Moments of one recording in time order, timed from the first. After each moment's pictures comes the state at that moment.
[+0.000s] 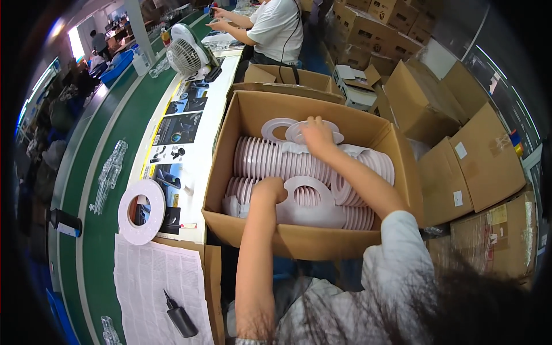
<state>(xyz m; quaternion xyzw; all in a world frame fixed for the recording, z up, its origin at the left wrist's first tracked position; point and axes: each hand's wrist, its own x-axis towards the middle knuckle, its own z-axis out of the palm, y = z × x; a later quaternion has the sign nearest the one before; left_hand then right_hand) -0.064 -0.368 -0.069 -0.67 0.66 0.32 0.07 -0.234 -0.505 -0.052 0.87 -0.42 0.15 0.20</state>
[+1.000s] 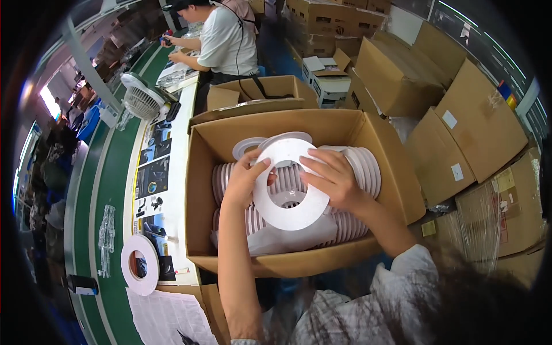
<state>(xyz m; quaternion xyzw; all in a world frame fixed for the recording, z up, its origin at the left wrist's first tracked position) -0.089 -0.414 0.010 -0.44 0.37 0.69 -0.44 -0.331 -0.375 0.039 0.87 -0.24 0.40 0.15</state>
